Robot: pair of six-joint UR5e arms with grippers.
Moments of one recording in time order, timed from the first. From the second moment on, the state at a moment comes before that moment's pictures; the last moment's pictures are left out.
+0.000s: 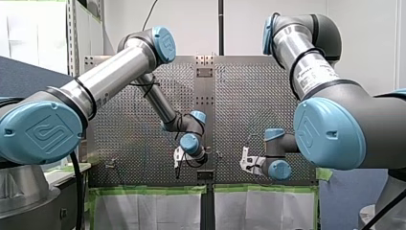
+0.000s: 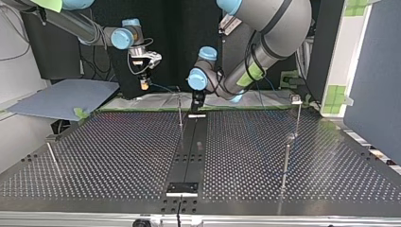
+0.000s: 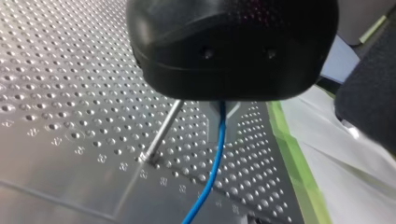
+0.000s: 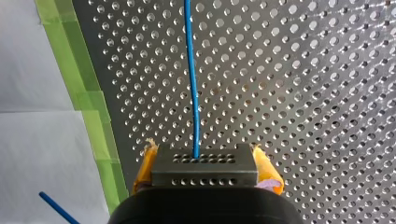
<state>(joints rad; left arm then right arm) -0.54 -2.48 -1.43 -2.82 -1.81 -1.82 1.91 -0.72 1.93 -1.05 1.43 1.73</state>
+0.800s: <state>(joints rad) -0.54 -2.49 -1.43 -2.78 -1.73 -1.85 1.91 -0.72 1.93 -1.06 1.43 1.72</state>
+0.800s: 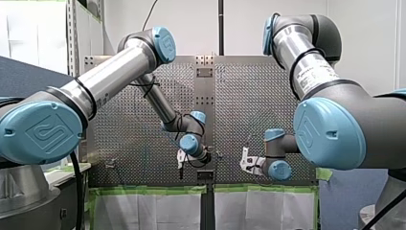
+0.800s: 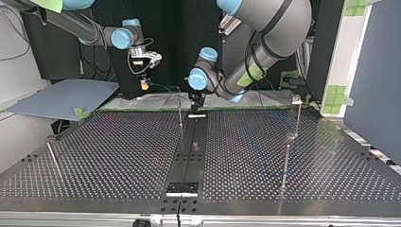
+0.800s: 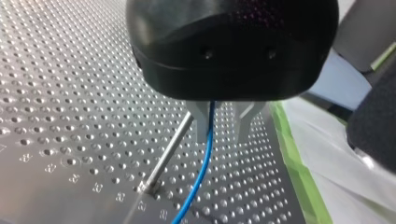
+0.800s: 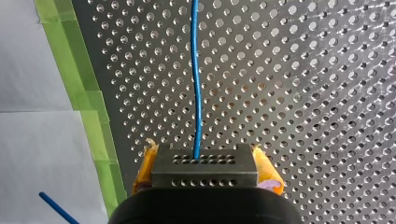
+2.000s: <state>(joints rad) -0.48 -2.51 -1.43 -2.69 -1.60 -1.99 1.92 -0.72 1.93 -1.05 1.43 1.72</state>
